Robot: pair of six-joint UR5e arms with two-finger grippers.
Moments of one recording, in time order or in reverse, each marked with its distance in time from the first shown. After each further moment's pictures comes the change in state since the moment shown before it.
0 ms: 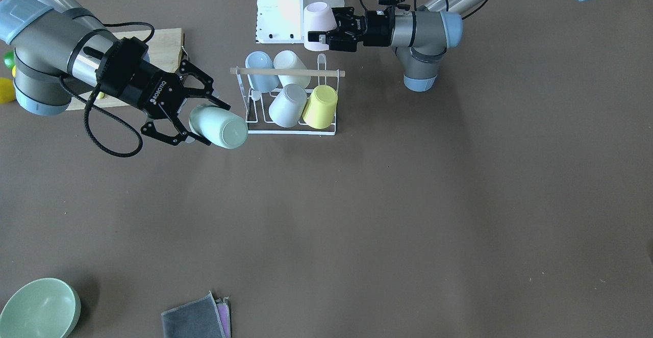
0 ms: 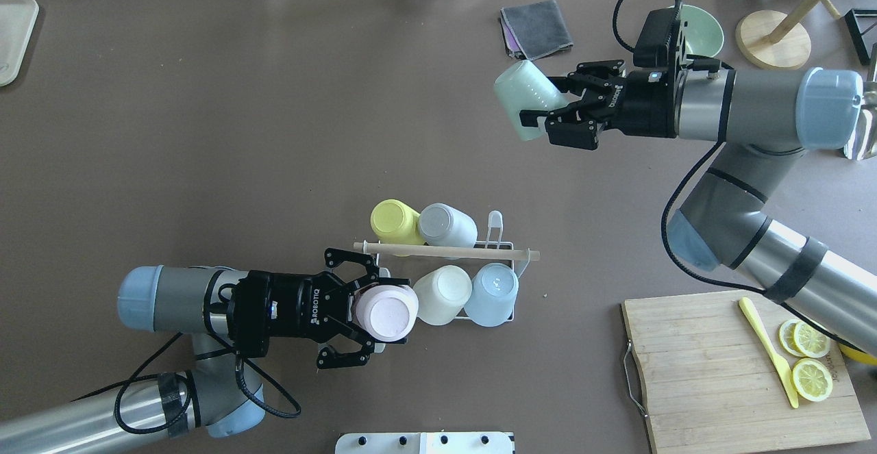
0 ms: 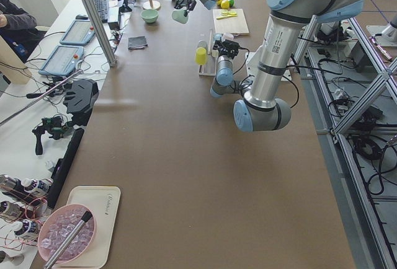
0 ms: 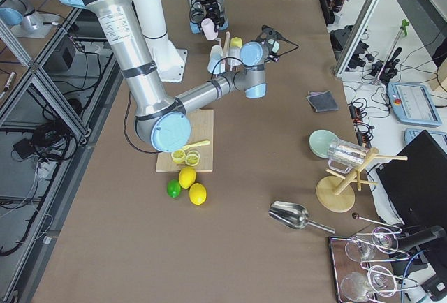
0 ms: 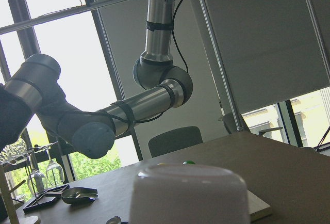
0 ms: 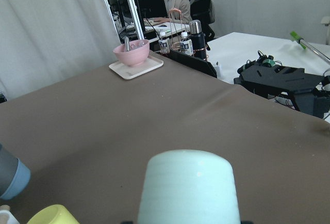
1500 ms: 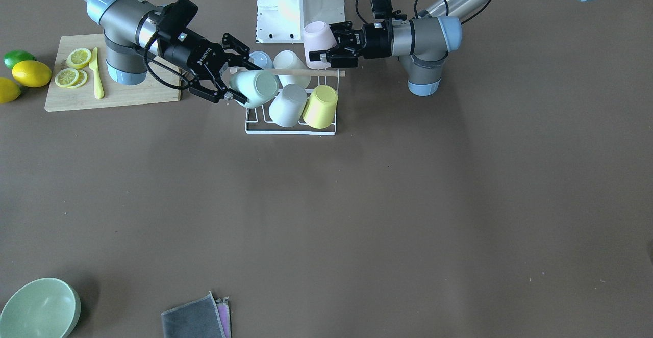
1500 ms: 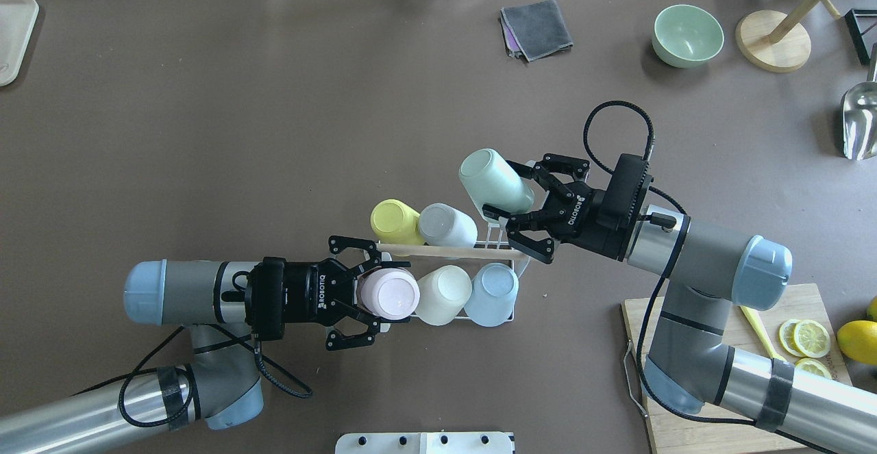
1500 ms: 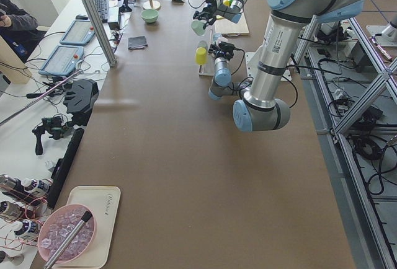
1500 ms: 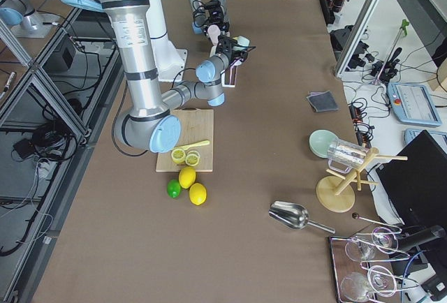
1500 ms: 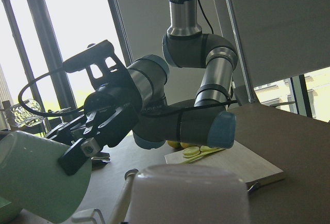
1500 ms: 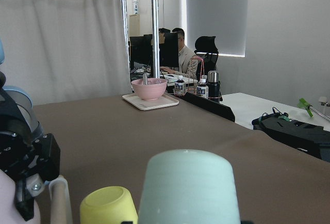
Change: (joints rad) left arm -0.013 -0.004 0.030 0.068 0.040 0.006; right arm -0.326 -0.098 0.042 0.177 -0.453 -0.301
